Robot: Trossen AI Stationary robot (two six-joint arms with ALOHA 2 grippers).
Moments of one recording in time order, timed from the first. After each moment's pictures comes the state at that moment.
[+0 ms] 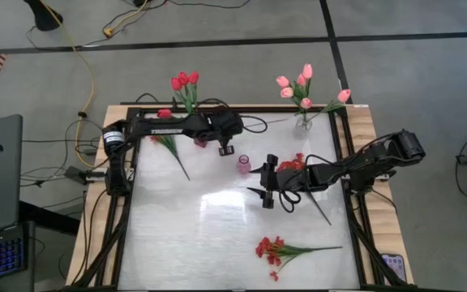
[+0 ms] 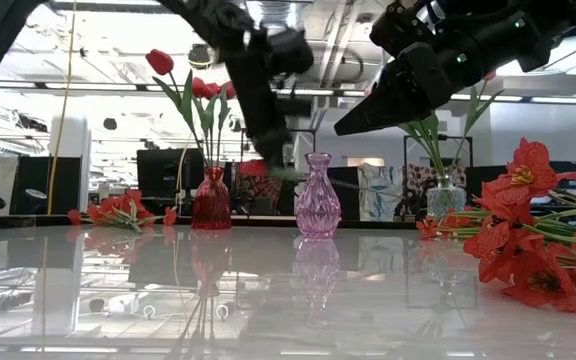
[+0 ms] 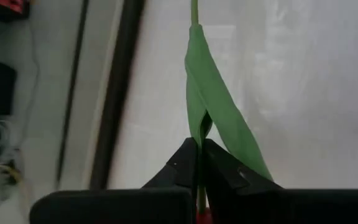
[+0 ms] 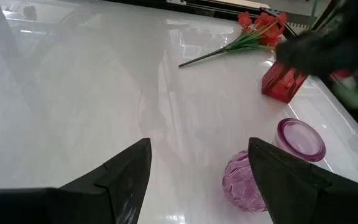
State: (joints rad) left arm 0.34 1.92 1.48 -0.59 -0.38 0.29; right arm 0.17 1.46 0.67 0.32 0.36 -0.03
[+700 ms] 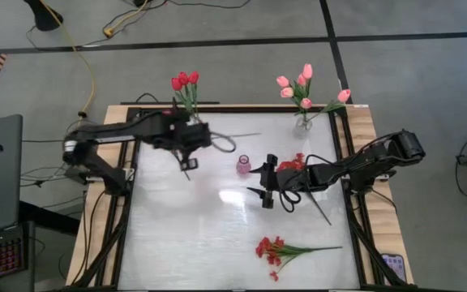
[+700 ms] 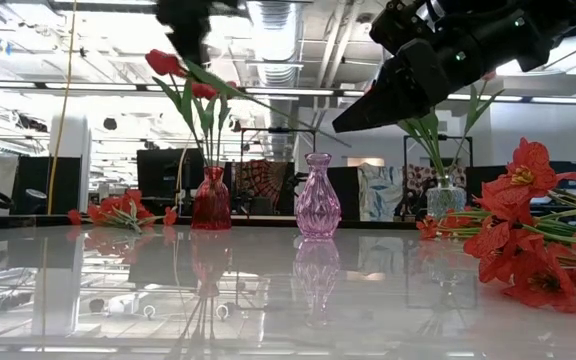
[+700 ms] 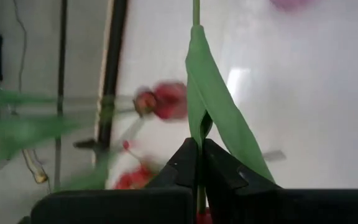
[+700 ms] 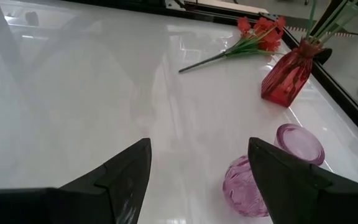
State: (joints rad) left arm 0.12 1.56 1.62 -1.34 -0.42 0.01; right arm 0.17 1.46 0.67 0.33 0.37 -0.03
